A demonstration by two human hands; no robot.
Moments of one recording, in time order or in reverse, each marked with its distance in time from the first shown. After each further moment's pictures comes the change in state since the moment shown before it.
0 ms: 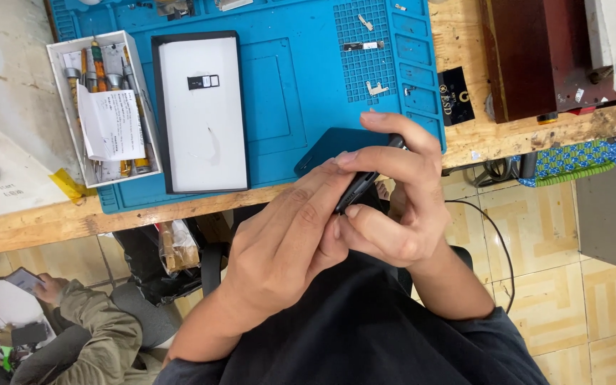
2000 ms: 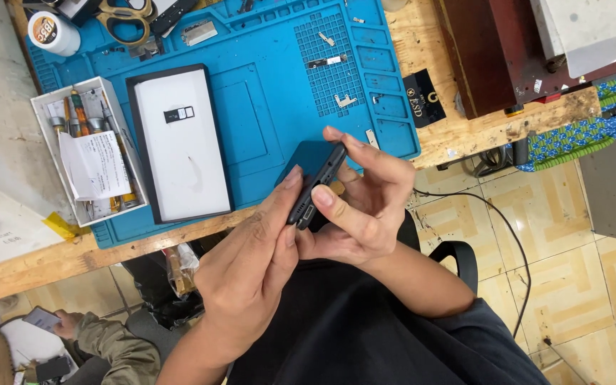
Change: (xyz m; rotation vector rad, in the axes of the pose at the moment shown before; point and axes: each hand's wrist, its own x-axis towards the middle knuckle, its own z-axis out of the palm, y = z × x) left_hand -0.005 0.003 -0.001 -0.097 0.001 -0.169; right_hand -0.031 0.001 0.032 0.095 0.367 0.187
